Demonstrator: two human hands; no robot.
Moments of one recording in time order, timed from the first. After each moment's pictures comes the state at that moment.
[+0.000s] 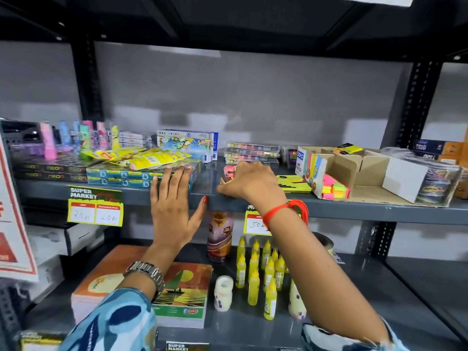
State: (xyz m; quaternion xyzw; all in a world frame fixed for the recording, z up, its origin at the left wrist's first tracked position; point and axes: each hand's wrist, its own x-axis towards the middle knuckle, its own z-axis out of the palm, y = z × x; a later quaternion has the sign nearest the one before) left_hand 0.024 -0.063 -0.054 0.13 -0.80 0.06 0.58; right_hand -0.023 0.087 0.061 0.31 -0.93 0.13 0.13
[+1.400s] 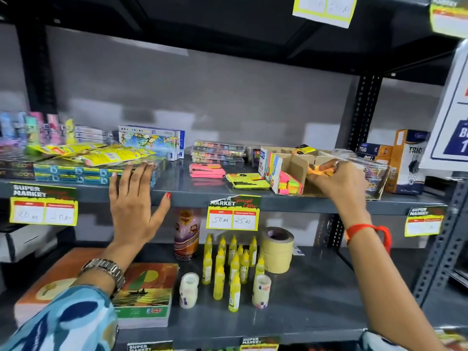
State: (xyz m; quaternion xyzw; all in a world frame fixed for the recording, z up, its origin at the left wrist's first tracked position) left_hand 0.025 -0.058 -0.053 0.13 -0.79 0.05 0.59; right_hand -0.098 0.277 0.049 0.06 -0.86 0.37 0.34
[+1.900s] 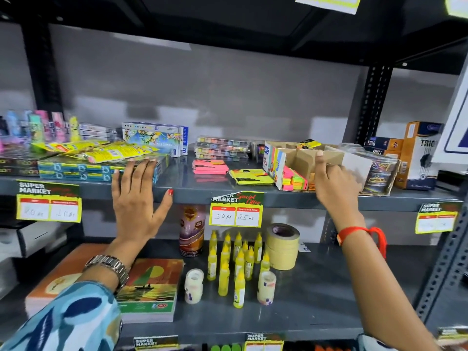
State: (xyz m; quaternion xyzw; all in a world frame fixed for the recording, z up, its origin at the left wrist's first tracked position) left_hand 0.025 -0.059 -0.053 0.14 -0.79 0.05 0.60; right_hand -0.107 0.259 0.028 0.09 -0.87 0.35 0.35
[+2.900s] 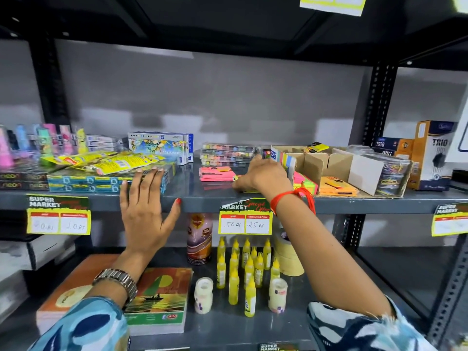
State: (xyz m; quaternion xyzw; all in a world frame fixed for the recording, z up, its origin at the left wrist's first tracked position) left_hand 0.023 -0.060 -0.054 0.13 -0.79 0.06 0.60; right_hand -0.059 0.139 0.073 0.21 -0.96 0.11 0.13
